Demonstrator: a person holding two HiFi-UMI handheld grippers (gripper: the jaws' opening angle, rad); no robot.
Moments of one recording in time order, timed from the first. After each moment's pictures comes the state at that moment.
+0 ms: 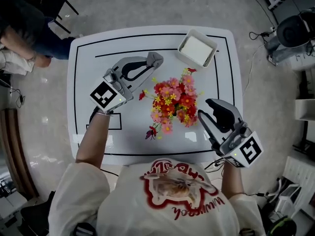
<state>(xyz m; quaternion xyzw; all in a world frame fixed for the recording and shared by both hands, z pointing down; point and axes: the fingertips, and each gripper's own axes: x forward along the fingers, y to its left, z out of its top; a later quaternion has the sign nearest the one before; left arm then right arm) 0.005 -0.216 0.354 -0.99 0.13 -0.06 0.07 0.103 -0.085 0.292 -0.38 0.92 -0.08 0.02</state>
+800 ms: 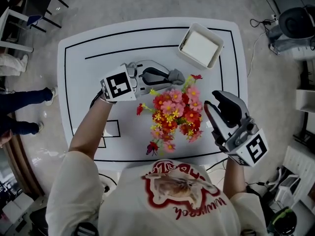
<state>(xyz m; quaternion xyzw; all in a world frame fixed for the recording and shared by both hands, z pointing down) 0.063 -0.185 0.430 -0.98 -0.15 -0.13 0.03 0.117 -0.138 0.307 -0.41 0.90 -0.10 0.02</state>
